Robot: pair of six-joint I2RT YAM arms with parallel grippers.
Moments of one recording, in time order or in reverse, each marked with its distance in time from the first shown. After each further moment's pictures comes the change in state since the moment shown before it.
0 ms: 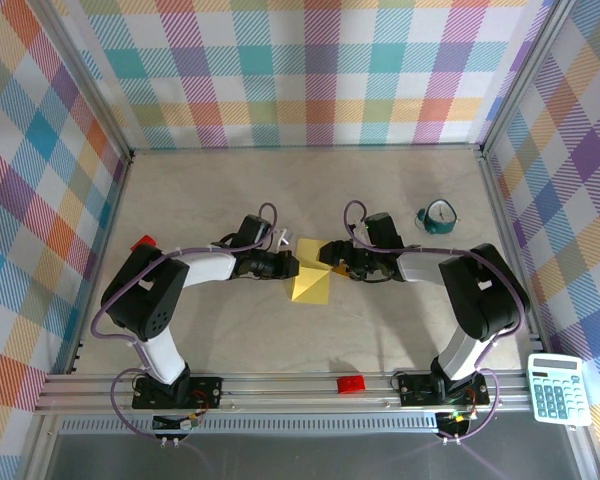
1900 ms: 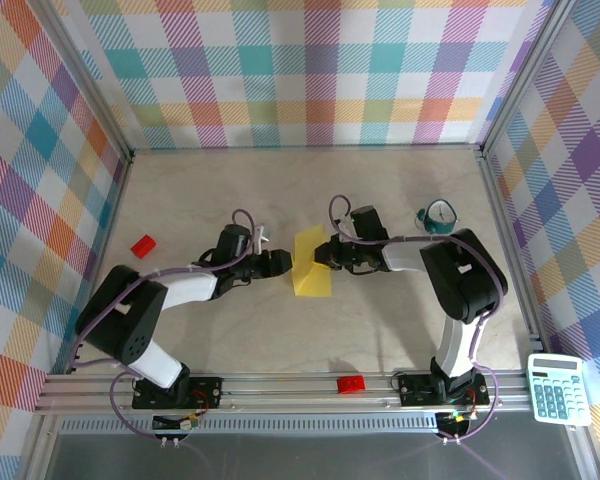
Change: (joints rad) left arm 0.050 -0.206 -0.226 0.277 -0.131 -0.141; right arm 0.032 0.135 0.137 0.023 -0.051 -0.013
